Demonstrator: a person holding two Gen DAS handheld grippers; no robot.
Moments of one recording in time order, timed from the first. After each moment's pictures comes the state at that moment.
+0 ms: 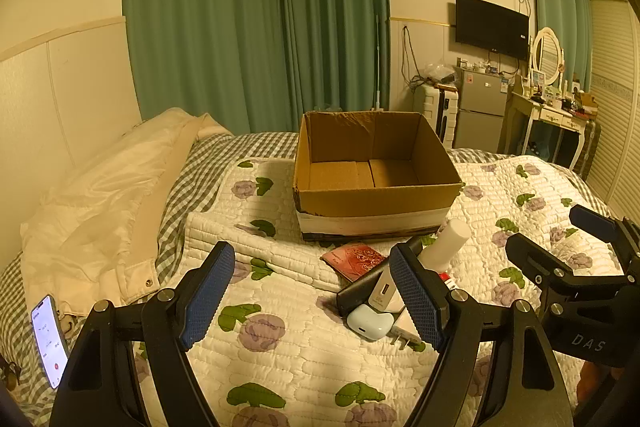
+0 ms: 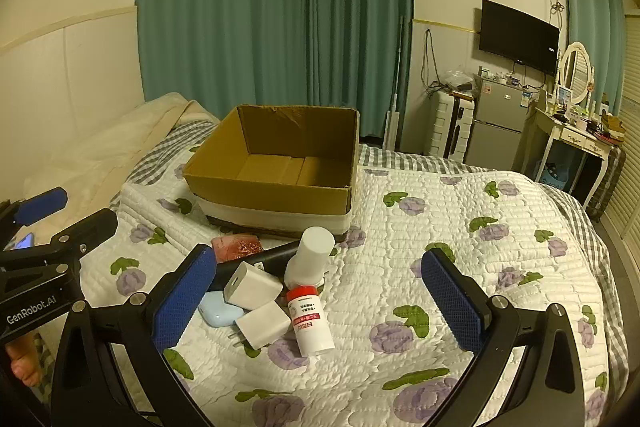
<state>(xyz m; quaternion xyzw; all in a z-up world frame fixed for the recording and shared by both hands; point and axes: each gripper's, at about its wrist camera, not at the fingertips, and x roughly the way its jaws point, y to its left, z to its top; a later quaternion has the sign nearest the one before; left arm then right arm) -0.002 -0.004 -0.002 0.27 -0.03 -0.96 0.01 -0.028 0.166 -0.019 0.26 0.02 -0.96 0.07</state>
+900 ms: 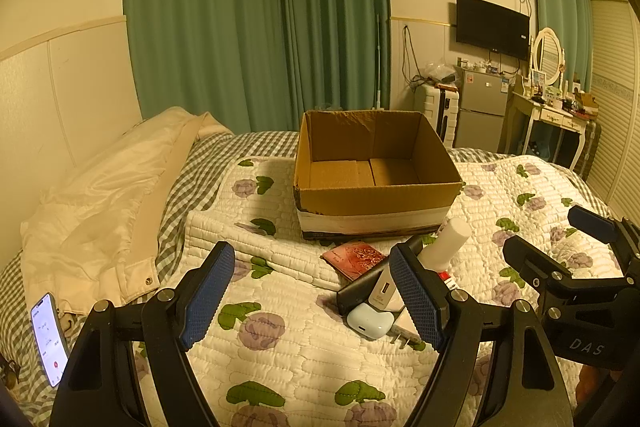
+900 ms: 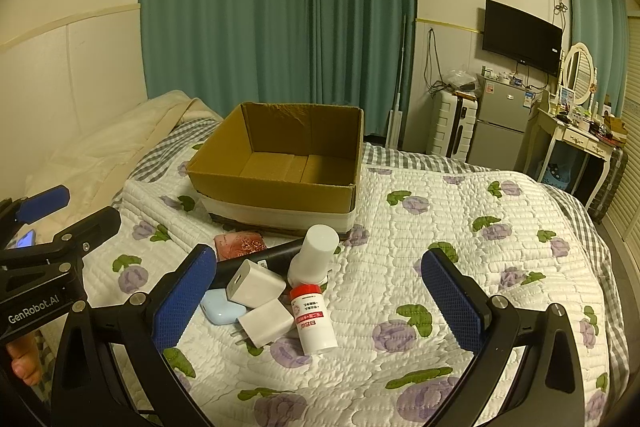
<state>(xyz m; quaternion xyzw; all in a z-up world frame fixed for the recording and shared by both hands) -0.002 -0.006 -0.002 0.27 -0.02 -0.96 0.01 -0.028 0.163 -0.021 0.27 0.03 -0.96 0.08</state>
